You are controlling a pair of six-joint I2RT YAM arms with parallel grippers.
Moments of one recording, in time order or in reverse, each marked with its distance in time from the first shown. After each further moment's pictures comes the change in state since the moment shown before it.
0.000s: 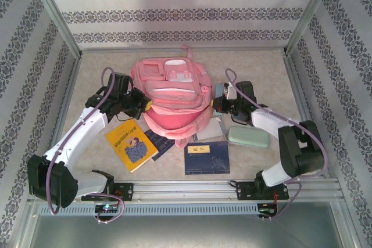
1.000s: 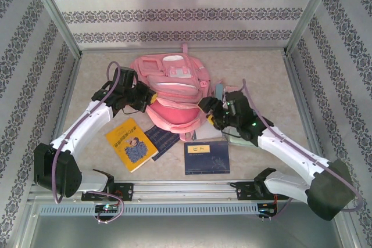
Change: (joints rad) left arm -0.026 0.098 0.053 0.114 -0.001 -0.040; right arm 0.359 -0.430 -0.056 -0.225 0.264 0.885
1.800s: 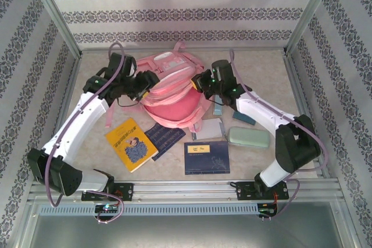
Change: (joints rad) left arm -0.040 0.022 0.347 -0.307 -0.087 0.562; right arm -0.126 0.506 0.472 0.078 -0.092 0.063
